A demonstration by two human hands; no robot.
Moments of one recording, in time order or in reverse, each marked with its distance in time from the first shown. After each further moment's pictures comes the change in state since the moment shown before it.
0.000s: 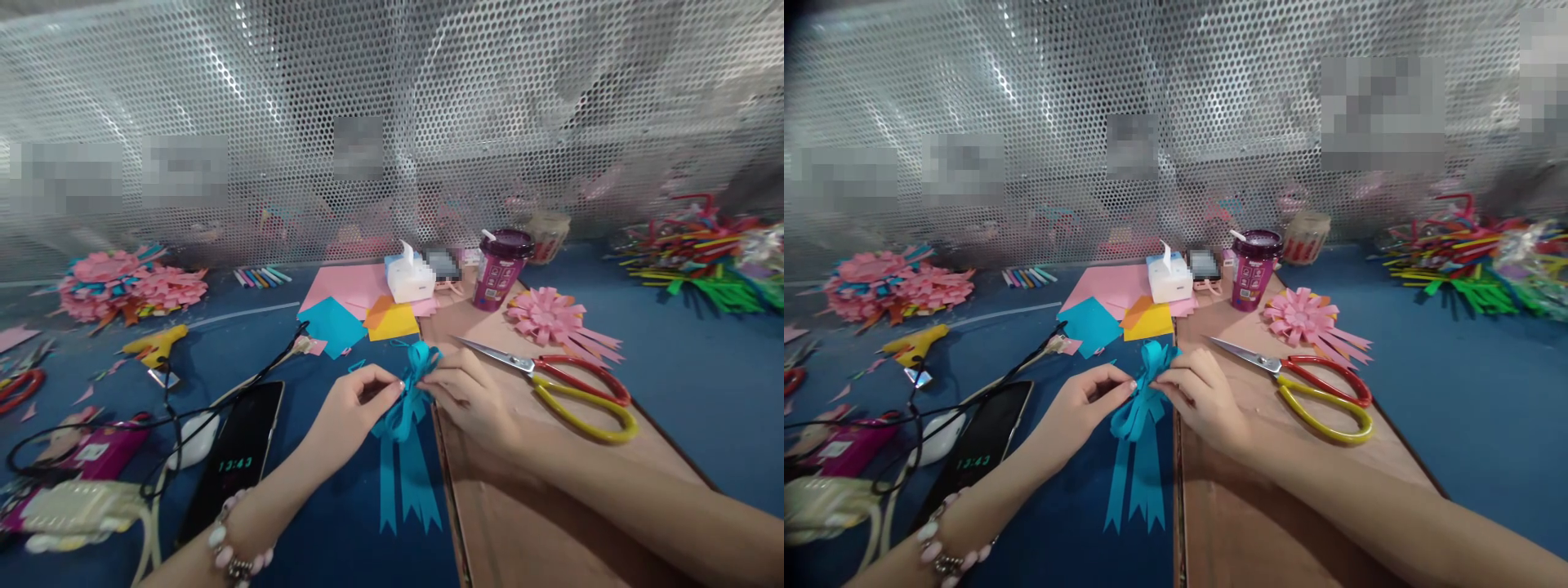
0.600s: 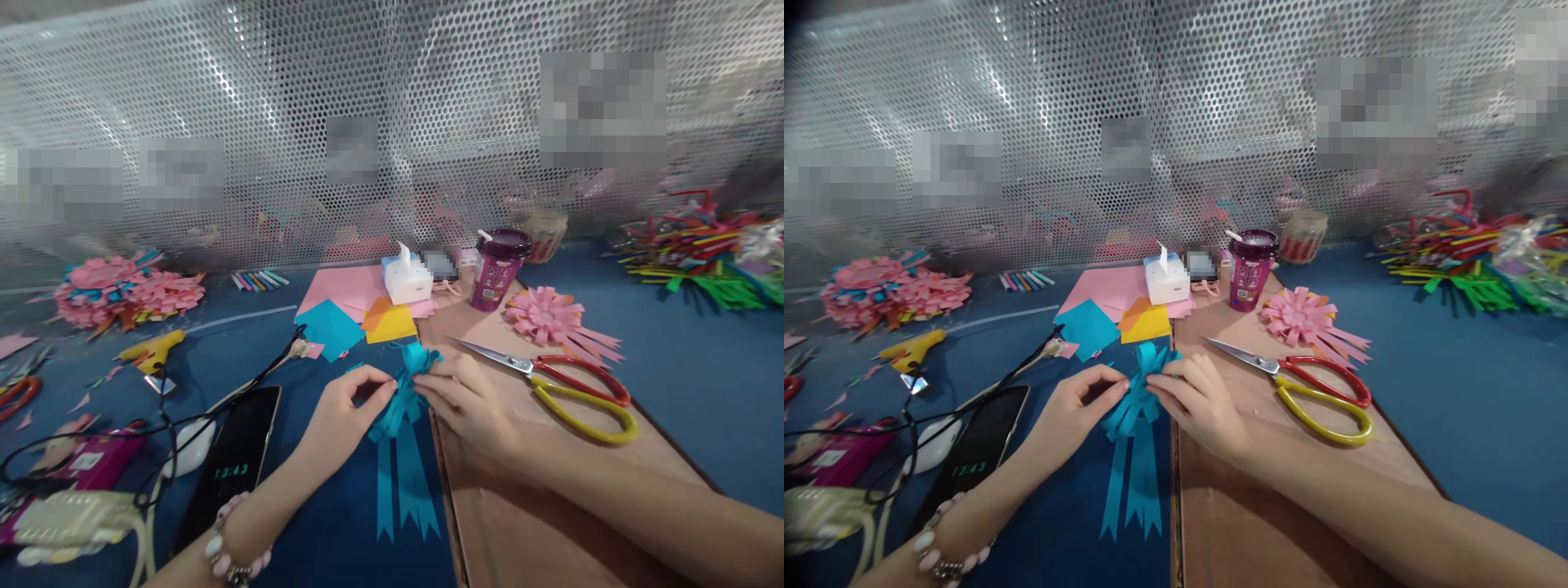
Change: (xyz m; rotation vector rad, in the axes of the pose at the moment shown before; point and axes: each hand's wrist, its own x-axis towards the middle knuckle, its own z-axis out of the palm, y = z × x) left_hand 0.003 -0.003 -0.003 0.165 0.075 0.114; right_hand -0.001 -0.002 -0.002 -0.049 -0.045 -0.030
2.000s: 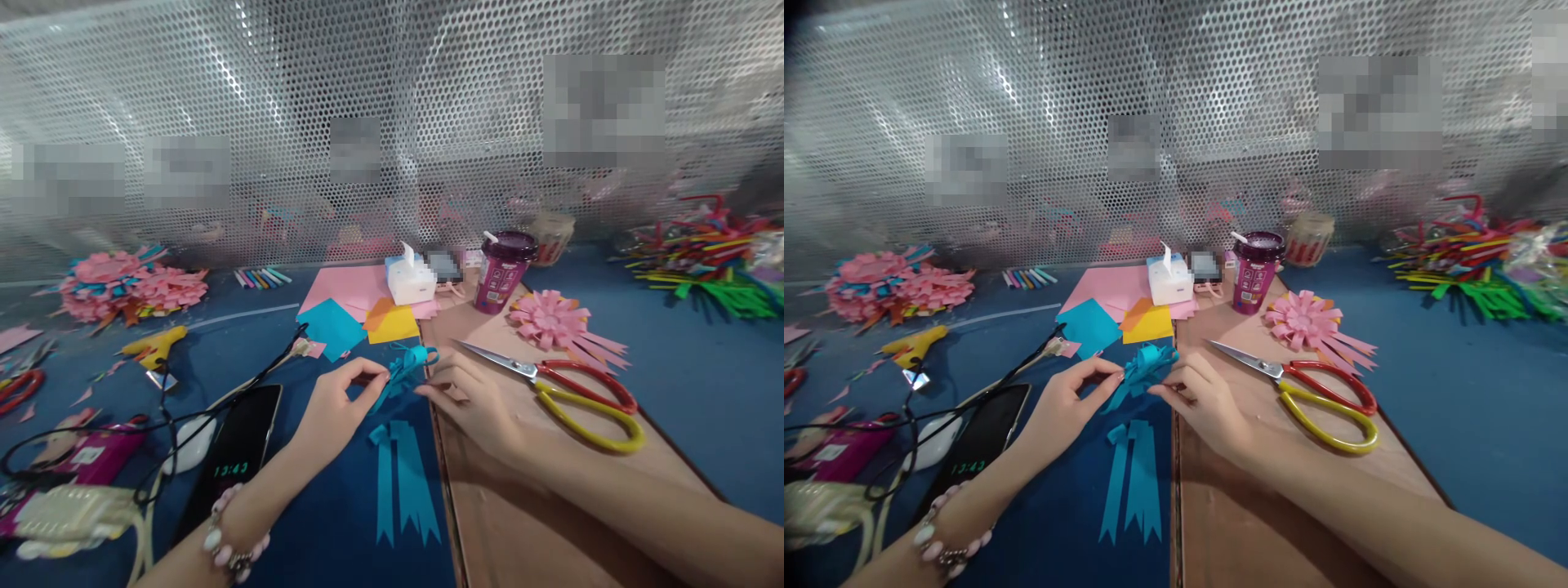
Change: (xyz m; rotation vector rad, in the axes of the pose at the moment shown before) left_hand 0.005 -0.006 -0.010 0.123 0.083 0.098; right_hand 0.001 0.008 0.002 0.169 -0.072 0.182
